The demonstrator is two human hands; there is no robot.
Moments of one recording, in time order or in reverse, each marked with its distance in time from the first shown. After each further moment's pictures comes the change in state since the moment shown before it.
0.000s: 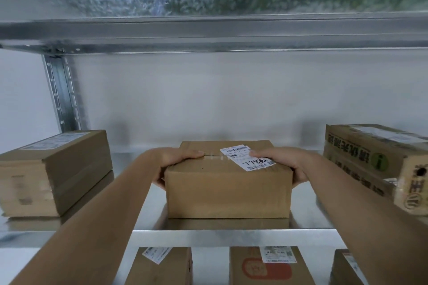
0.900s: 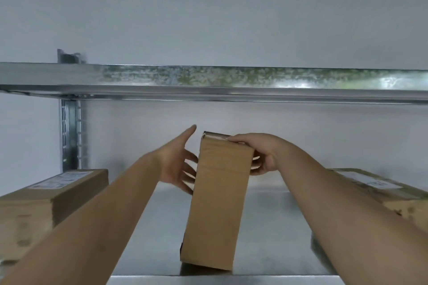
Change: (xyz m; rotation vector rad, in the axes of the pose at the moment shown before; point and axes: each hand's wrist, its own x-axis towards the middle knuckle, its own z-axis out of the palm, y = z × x) left_hand -0.065 0.078 -0.014 -0.304 -0.191 0.238; right_hand -0.081 -0.112 0.000 0.231 0.088 -0.304
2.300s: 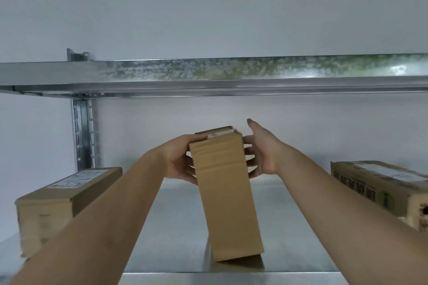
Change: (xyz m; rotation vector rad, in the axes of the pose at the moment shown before) left_hand -0.022 -0.003 -0.011 0.012 0.071 0.152; right_hand 0.018 0.009 0.036 0.240 -0.095 0.012
